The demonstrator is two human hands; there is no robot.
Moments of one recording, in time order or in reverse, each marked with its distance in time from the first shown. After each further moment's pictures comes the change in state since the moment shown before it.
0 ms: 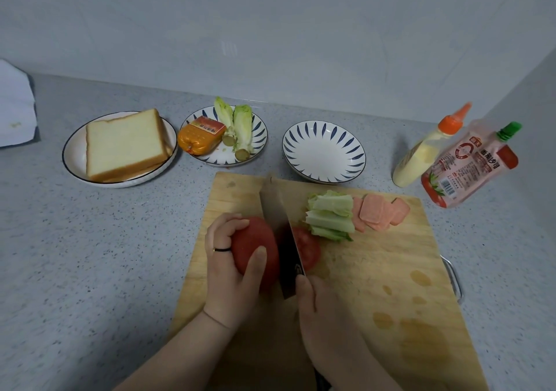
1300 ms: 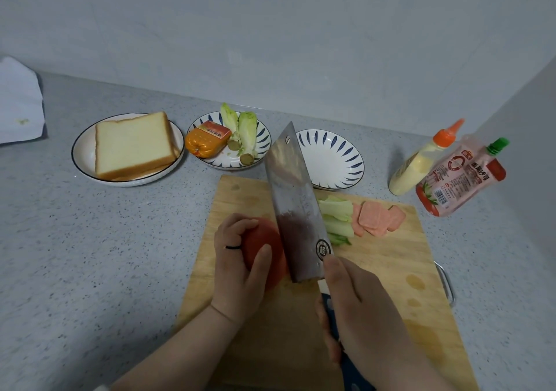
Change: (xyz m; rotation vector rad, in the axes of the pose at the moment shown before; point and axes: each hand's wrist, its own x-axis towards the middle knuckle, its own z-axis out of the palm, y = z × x) left_hand -0.001 -0.006 -0.001 -0.018 0.010 0.067; right_hand -0.030 -0.051 -0.041 0.153 -0.076 -0.027
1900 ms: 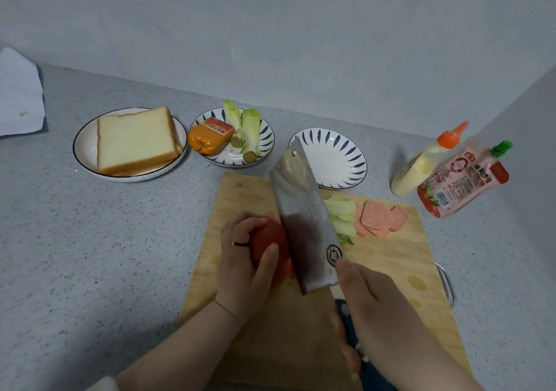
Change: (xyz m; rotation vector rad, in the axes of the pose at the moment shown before) left_hand 0.002 0.000 -0.001 0.026 -0.032 0.020; right_hand -0.001 -0.008 -0.009 -0.074 0.033 0.090
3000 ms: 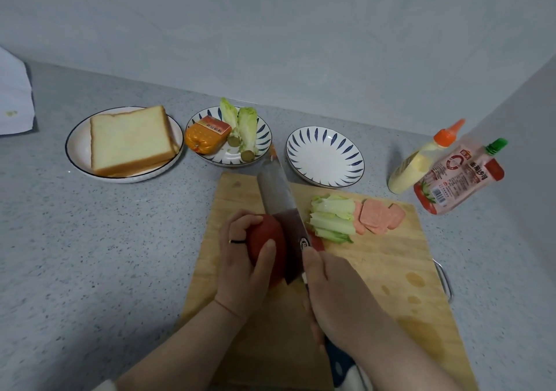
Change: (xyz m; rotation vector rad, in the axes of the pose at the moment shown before) left_hand 0.004 -0.001 0.000 -0.004 -0.010 -0.065; right_hand 0.021 0.000 0.028 -0.132 -0.040 -0.003
